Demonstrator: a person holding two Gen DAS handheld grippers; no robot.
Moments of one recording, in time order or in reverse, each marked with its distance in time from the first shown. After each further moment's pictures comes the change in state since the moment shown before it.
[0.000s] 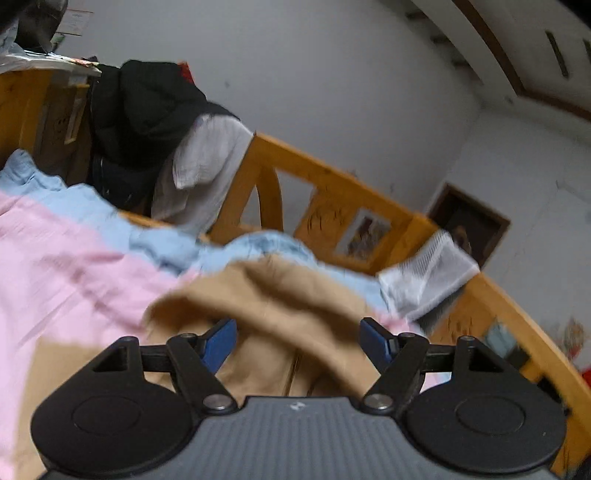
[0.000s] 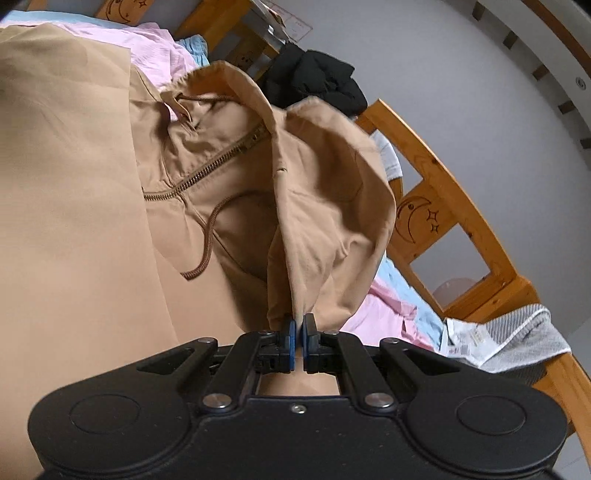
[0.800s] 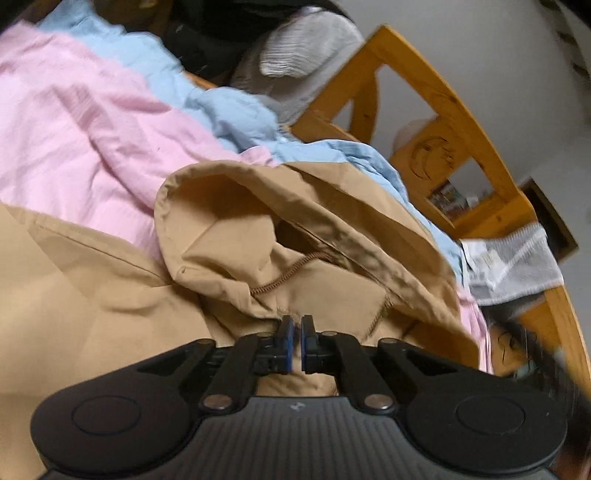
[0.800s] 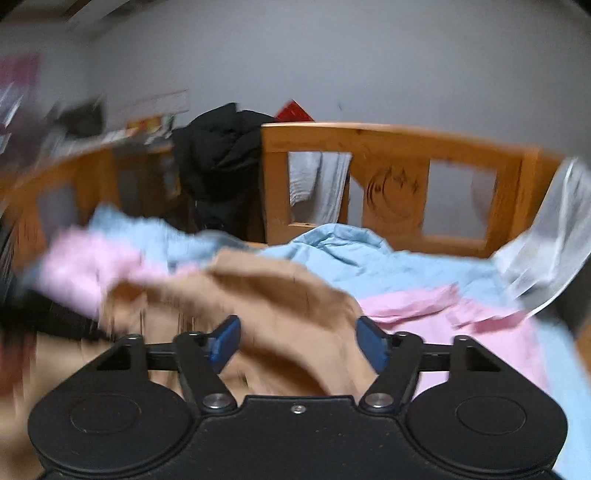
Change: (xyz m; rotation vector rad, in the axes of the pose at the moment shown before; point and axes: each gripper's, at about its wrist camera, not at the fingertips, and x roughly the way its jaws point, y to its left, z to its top) left arm 0.110 0.061 -0.040 -0.270 0.286 0.155; right arm 0.049 -0.136 0.062 0.814 -0.018 0.216
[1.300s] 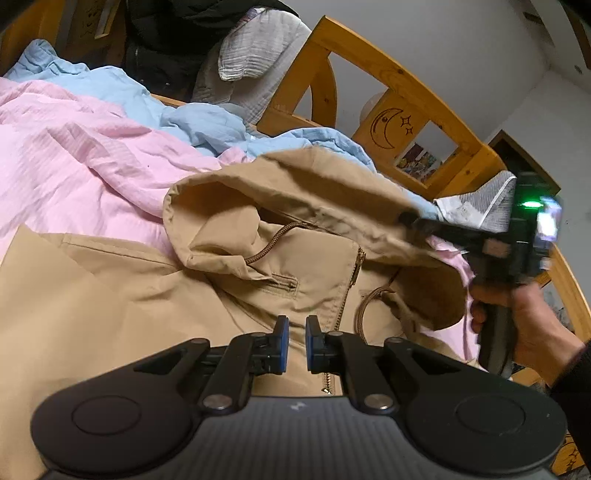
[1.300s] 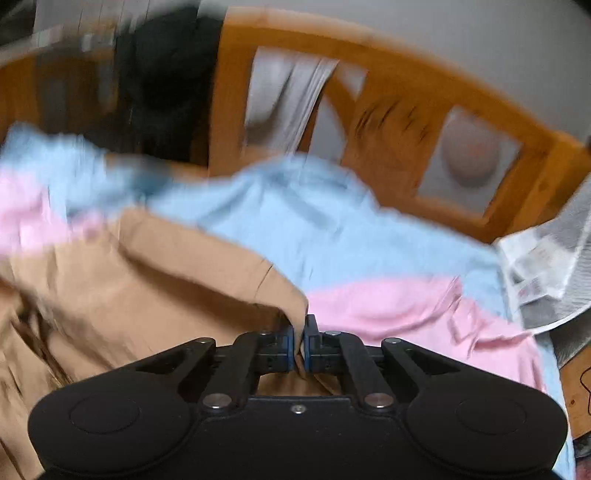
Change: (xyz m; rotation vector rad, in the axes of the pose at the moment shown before) left arm -0.042 -0.009 -0.018 0.163 0.034 -0.018; right arm 0.117 0.023 0.027 -0.134 0.205 -0.249
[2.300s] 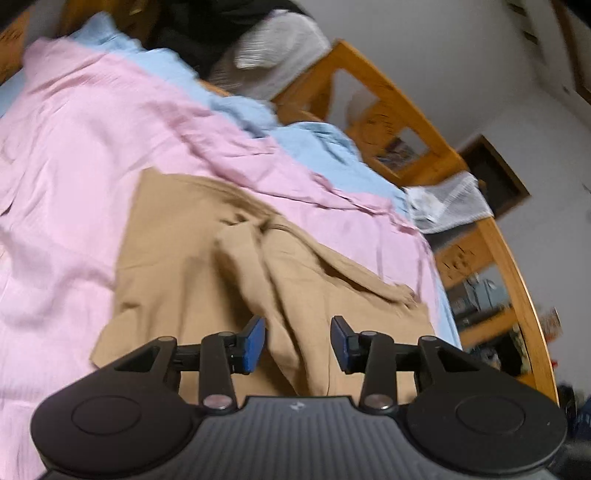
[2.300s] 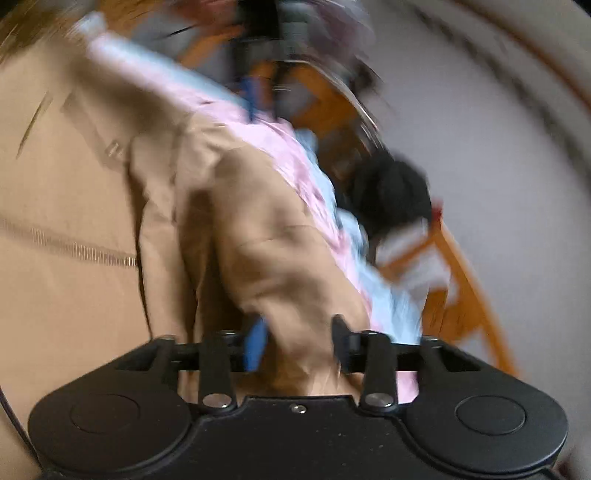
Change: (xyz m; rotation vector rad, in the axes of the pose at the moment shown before) left arm -0.146 0.071 -0.037 -0.104 0.075 -0.103; right arm -0.328 0.044 -0.262 -0.826 -0.365 0.181
